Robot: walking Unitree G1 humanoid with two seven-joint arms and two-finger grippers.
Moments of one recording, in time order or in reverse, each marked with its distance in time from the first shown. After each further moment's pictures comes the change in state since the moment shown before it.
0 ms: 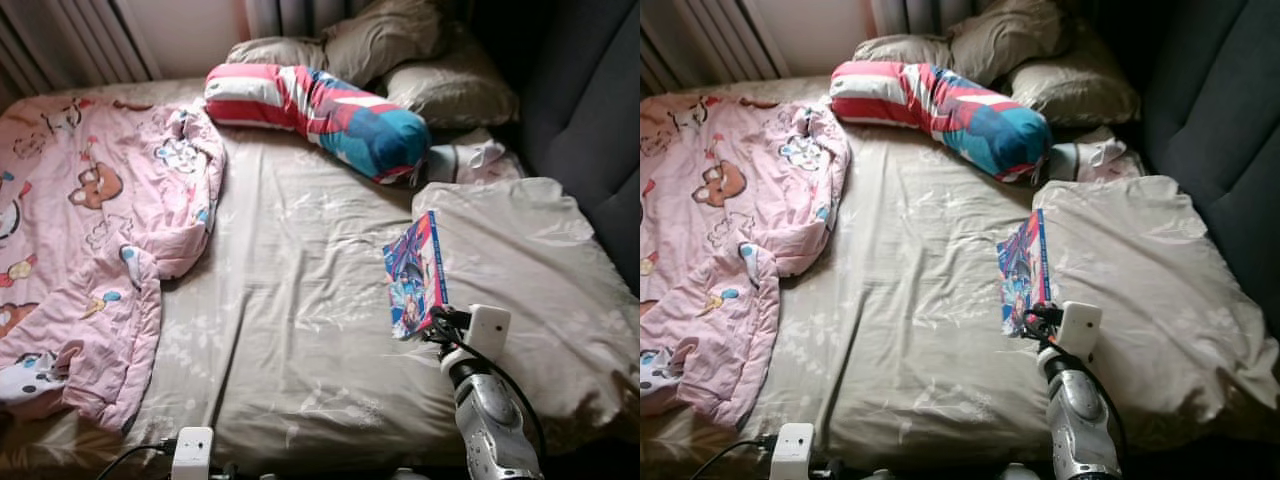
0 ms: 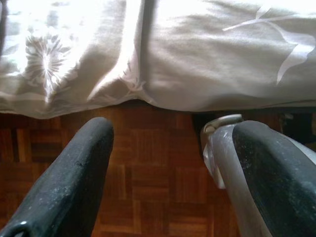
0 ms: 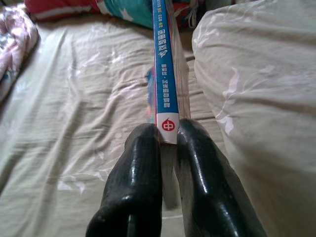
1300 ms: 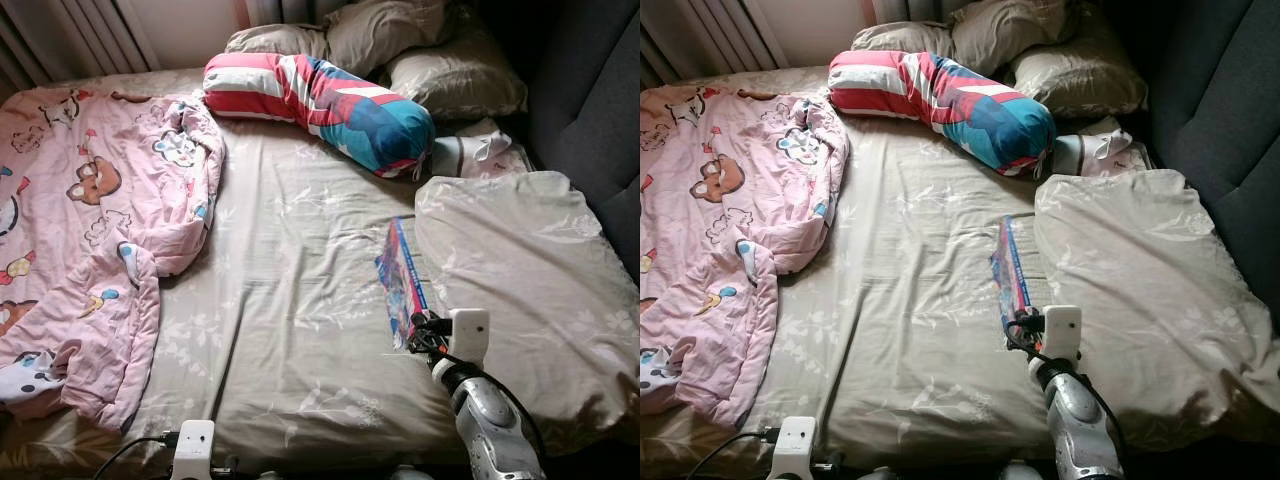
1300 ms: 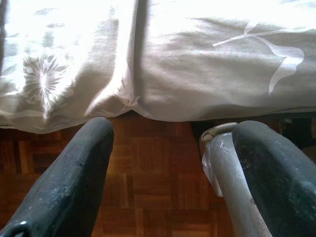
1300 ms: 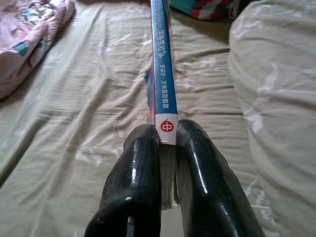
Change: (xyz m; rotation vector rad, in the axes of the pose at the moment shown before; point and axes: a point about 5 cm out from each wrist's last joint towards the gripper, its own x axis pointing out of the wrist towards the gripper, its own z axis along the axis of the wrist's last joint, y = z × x) left arm 0.003 -0.001 0.008 0.018 -0.021 -0.009; right arm -0.003 0.011 -0.010 -0.089 0.059 0.160
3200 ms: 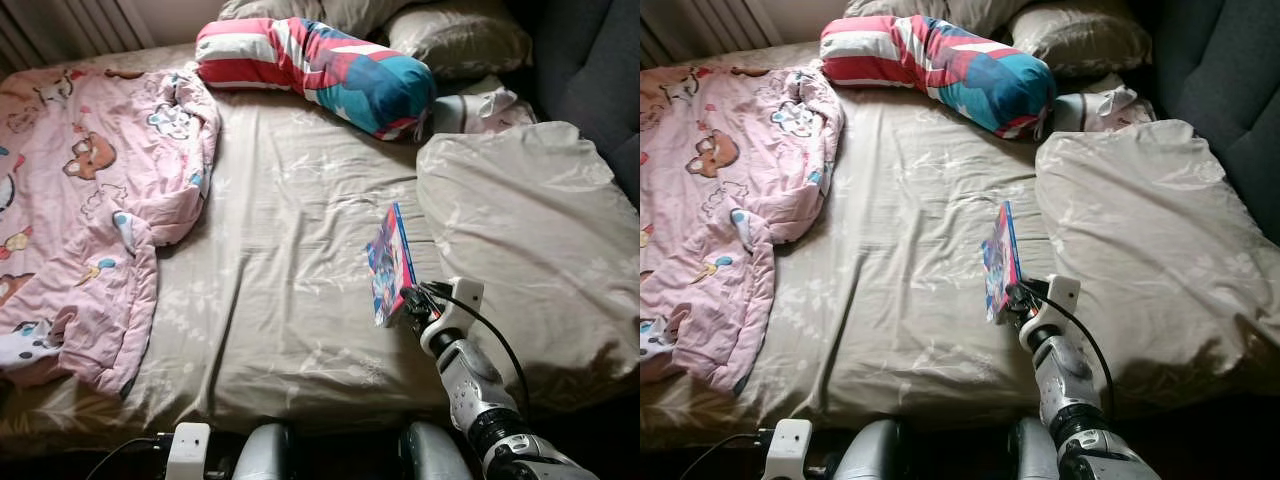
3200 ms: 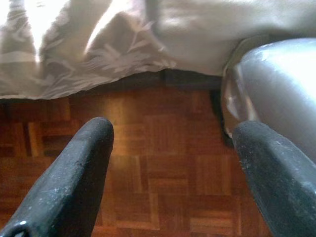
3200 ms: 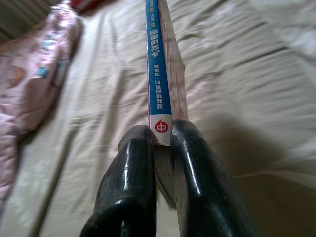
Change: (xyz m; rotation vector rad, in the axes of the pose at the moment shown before) left arm -0.004 0.012 -0.006 0.031 -0.003 0.015; right arm 0.046 0.003 0.022 0.329 -0.031 0.088
